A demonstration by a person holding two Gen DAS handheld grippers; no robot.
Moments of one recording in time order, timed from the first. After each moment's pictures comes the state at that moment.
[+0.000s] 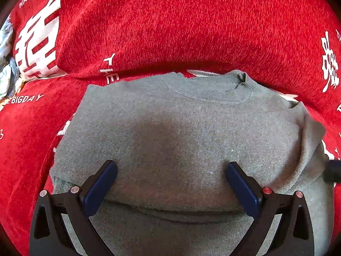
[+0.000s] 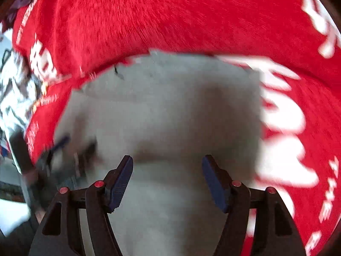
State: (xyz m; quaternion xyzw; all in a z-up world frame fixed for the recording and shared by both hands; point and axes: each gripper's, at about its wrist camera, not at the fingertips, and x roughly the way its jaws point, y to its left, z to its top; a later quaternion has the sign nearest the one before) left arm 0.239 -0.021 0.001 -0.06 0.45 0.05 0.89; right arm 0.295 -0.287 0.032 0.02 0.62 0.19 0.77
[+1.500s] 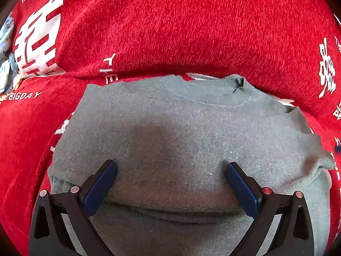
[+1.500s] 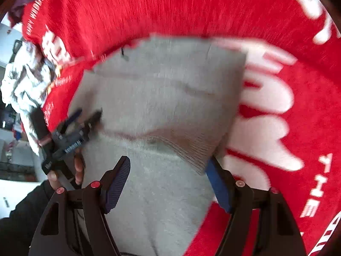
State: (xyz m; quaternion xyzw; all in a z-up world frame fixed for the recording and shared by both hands) left arm 0.236 -0.017 0.002 -0.07 0.45 0.04 0.89; right arm 0.319 -0.322 0.062 0.05 0.61 0.25 0.75
